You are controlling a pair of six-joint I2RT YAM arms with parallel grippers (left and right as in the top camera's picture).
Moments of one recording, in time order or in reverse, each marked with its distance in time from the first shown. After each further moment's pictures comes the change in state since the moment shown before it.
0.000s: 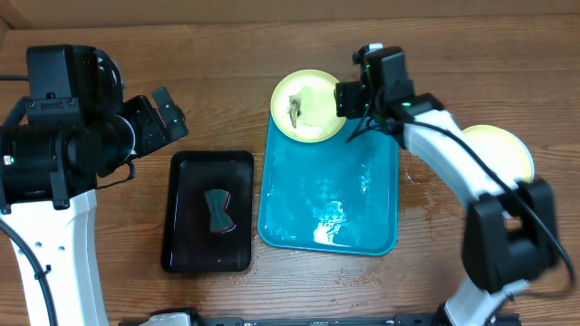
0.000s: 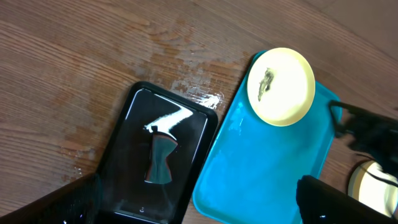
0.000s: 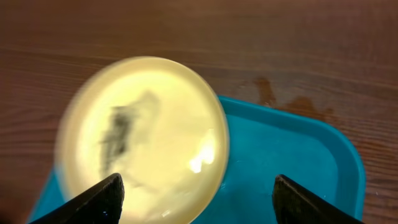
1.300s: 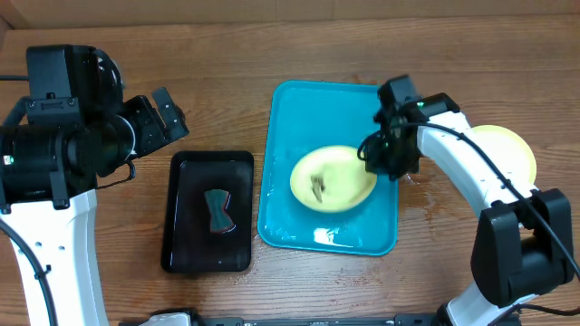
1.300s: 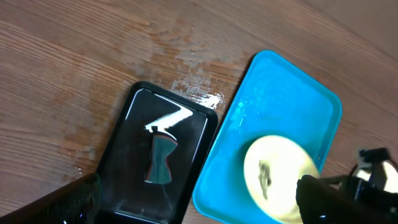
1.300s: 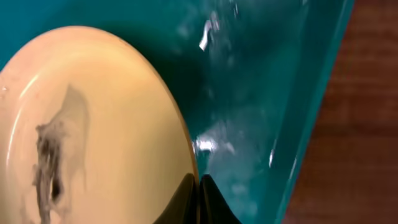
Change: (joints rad) left arm 0.000 0.000 0.000 0.000 0.000 0.000; right arm -0.034 -0.082 -0.027 -0.731 -0.154 0.132
